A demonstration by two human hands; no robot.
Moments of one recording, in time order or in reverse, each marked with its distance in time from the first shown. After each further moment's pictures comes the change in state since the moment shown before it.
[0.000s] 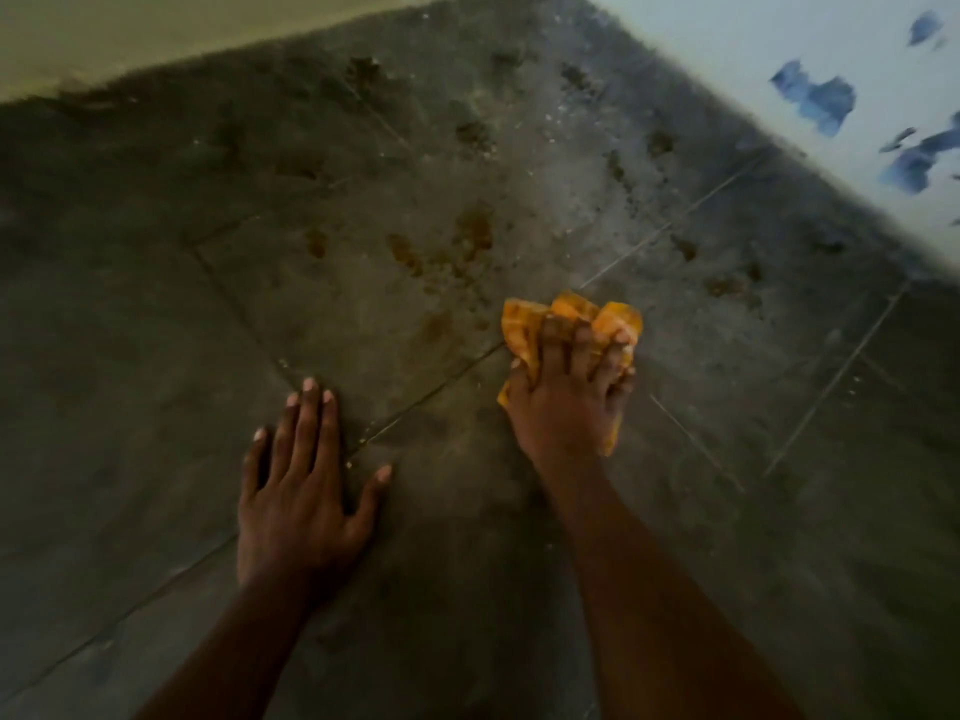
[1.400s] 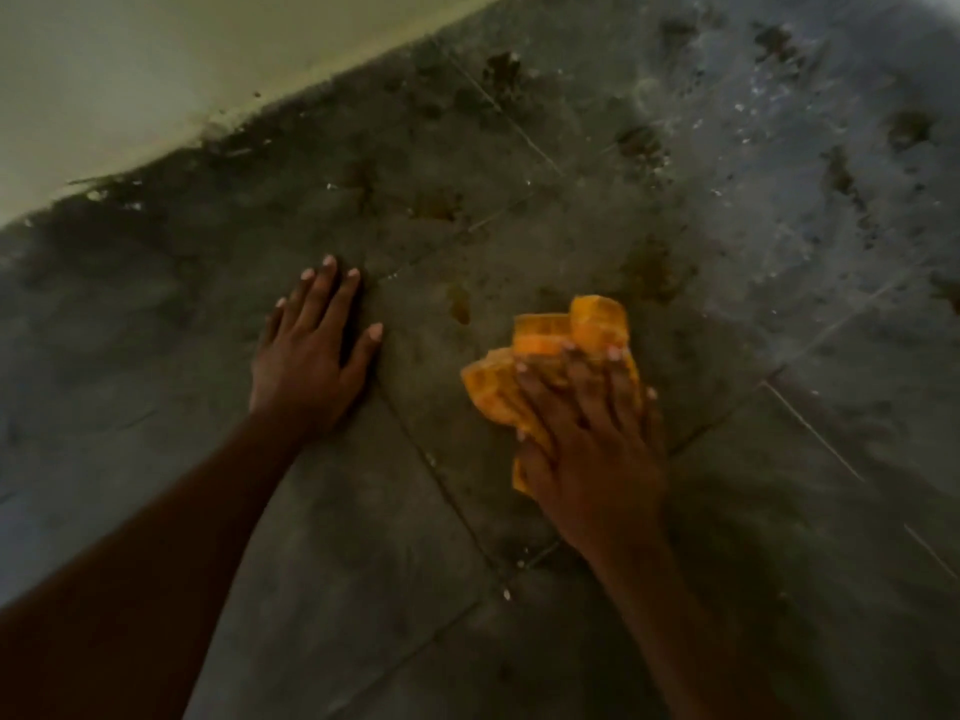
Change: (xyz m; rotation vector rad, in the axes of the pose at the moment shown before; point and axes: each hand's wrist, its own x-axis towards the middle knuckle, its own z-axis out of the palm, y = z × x) left_hand 0.222 -0.147 -0.056 -0.028 0.009 -0.033; right_hand 0.011 -0.134 0.013 0.089 0.042 -0.434
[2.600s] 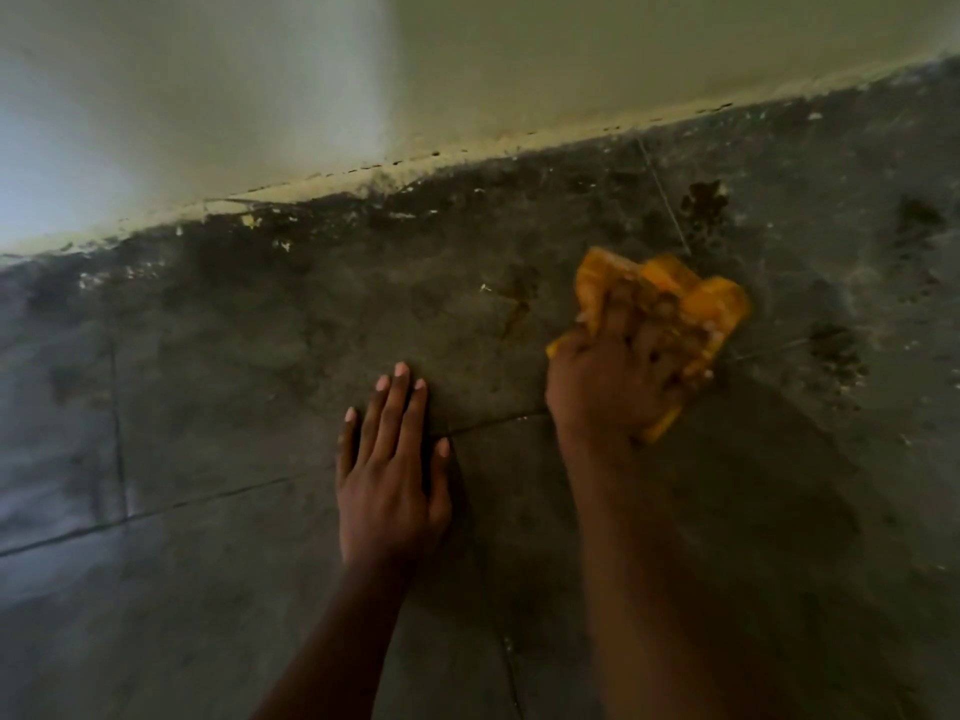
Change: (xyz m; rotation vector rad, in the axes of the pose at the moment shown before) left_hand 0.003 -0.007 0.009 -0.085 0.207 -0.349; right_hand 0.274 -0.123 0.042 0.116 -0.061 0.284
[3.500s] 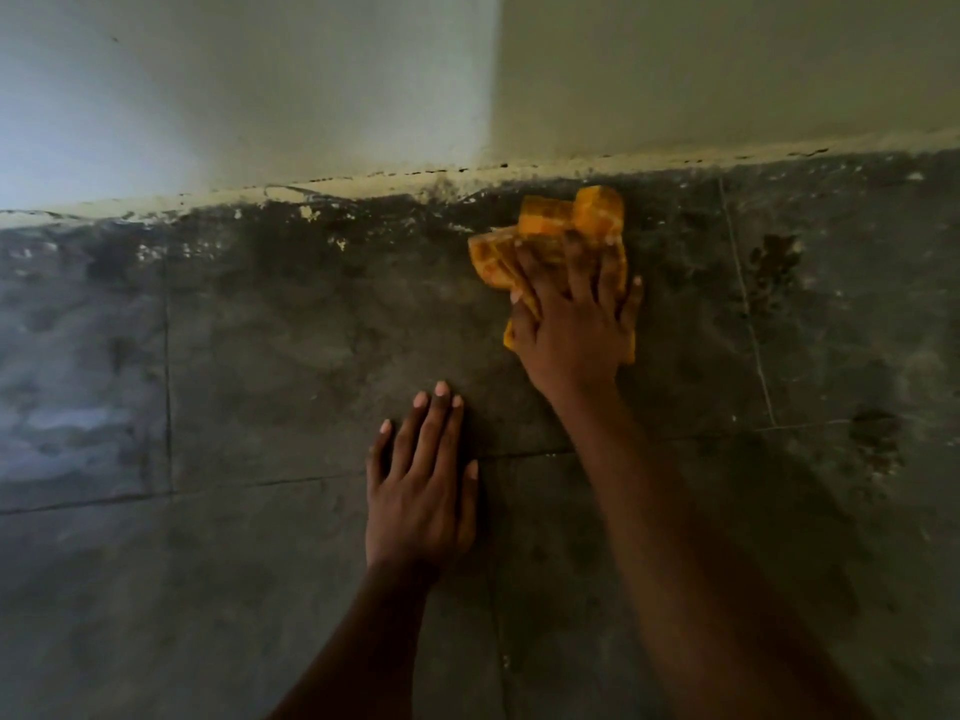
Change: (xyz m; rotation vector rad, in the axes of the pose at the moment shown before) left_hand 0.006 0.006 -0.006 0.104 -0.085 -0.028; right_hand 0.043 -0.081 0.009 -0.104 -0.109 -0.599
